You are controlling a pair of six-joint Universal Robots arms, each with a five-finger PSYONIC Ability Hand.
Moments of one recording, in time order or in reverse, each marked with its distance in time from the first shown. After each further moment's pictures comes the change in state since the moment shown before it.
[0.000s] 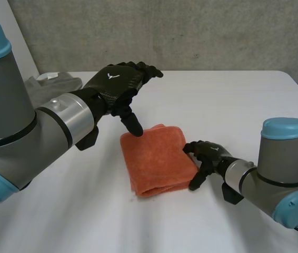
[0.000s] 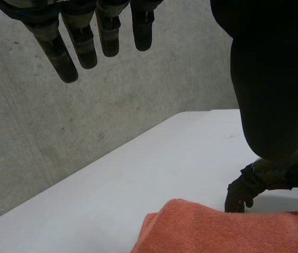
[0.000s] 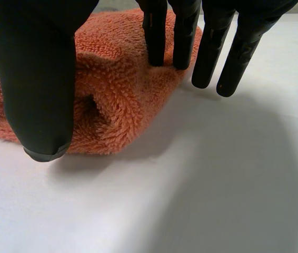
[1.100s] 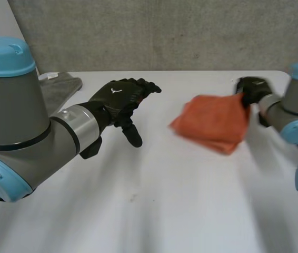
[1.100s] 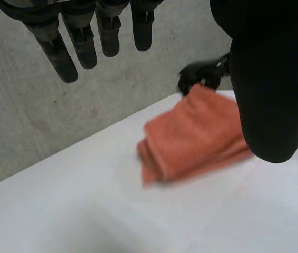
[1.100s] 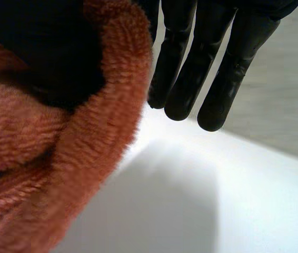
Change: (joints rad) left arm 0.005 -0.075 -0.008 0.001 -0.006 0.000; right arm -0.244 0.653 -1.360 0.354 0.099 -0.160; left_hand 0.000 0.000 0.000 0.000 0.000; right_hand 0.600 0.762 0.763 0.768 0.757
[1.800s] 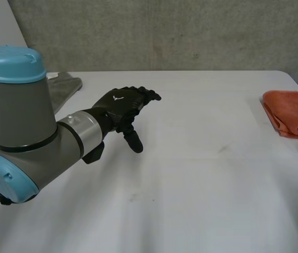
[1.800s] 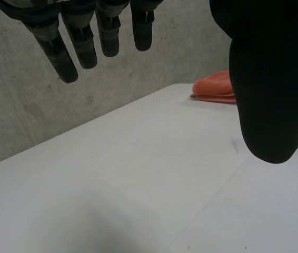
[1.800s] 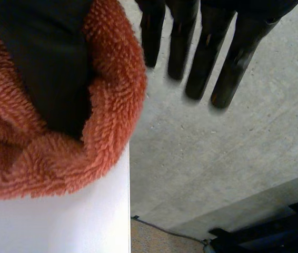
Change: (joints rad) left arm 0.000 -0.041 0.000 -0.001 -0.002 -0.017; right arm -0.319 0.103 -0.091 0.014 0.279 -0.401; left_hand 0.000 0.000 0.000 0.000 0.000; right_hand -0.652 -0.714 -0.681 -0.679 -0.659
